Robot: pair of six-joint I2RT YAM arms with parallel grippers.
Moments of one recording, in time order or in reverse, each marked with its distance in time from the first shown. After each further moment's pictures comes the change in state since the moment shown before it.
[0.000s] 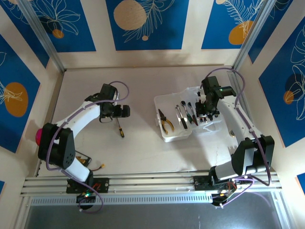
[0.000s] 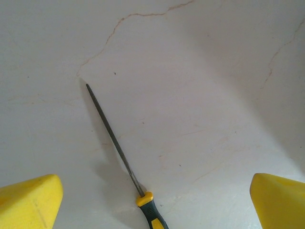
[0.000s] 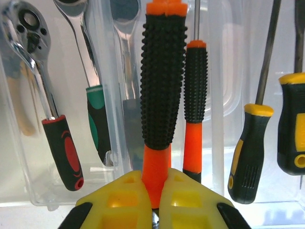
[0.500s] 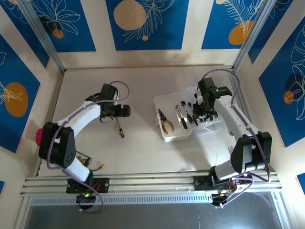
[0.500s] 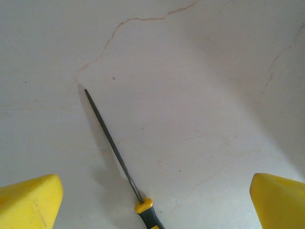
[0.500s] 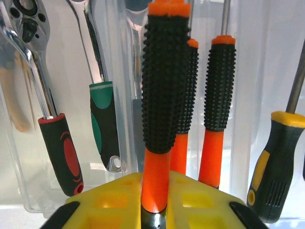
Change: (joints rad) left arm 0.001 0.015 0.000 0.019 0.000 0.000; right arm 0.034 0.027 -0.013 0.018 0.008 -0.011
